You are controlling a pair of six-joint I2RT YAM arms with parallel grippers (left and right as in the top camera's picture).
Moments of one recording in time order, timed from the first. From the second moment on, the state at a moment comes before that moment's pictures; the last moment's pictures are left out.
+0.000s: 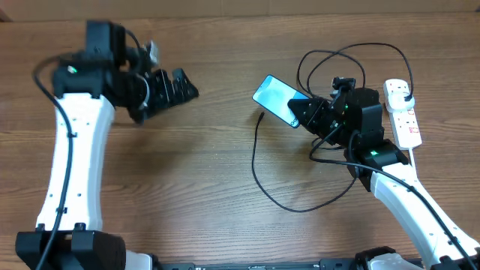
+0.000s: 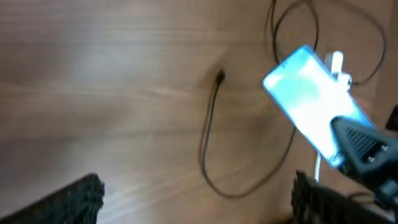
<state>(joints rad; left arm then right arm) -0.01 1.62 1.60 -1.18 0.53 -0.32 0.22 1.32 0.78 0.01 -0.46 0.94</state>
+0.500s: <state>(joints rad) -0.14 1.56 1.13 -0.31 0.85 -1.09 0.42 1.32 0.78 0.16 -0.06 1.48</state>
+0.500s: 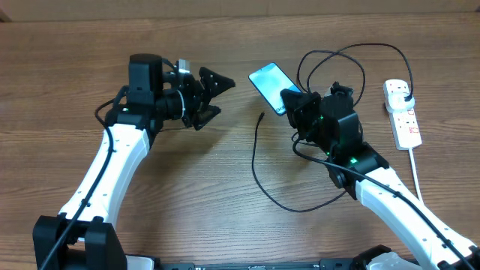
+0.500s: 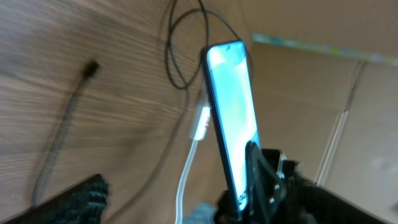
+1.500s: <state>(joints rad) -0.17 1.56 1.13 -0.03 0.96 -1.35 0.56 1.32 0.78 0.36 -0.10 1.67</state>
